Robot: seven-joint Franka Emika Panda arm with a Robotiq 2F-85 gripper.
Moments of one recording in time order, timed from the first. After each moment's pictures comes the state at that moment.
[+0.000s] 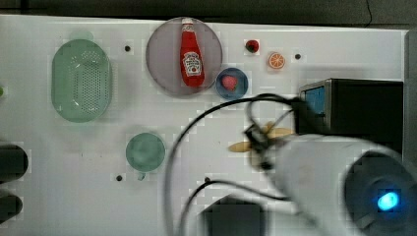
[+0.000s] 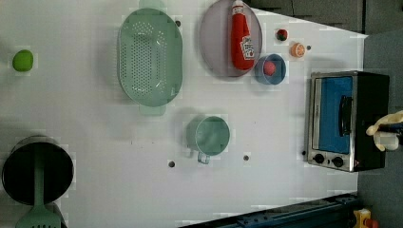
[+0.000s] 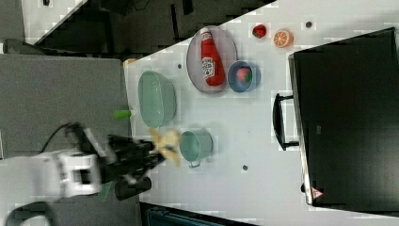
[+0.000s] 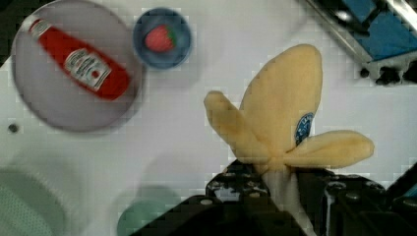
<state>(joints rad) -0.01 -0.31 -0.21 -2.08 -0.02 0.22 -0.16</state>
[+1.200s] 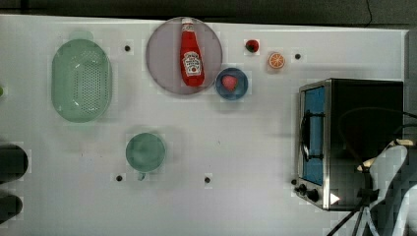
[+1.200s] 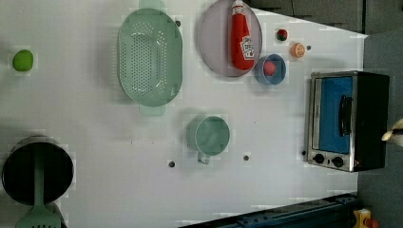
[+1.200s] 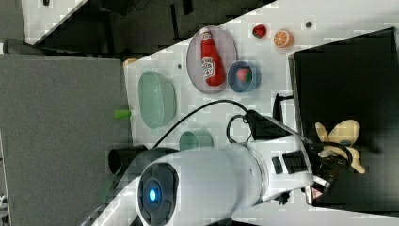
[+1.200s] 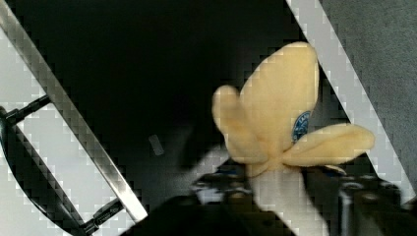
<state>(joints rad) -0.09 0.17 -0.70 -1.93 -0.02 0.55 -1.00</state>
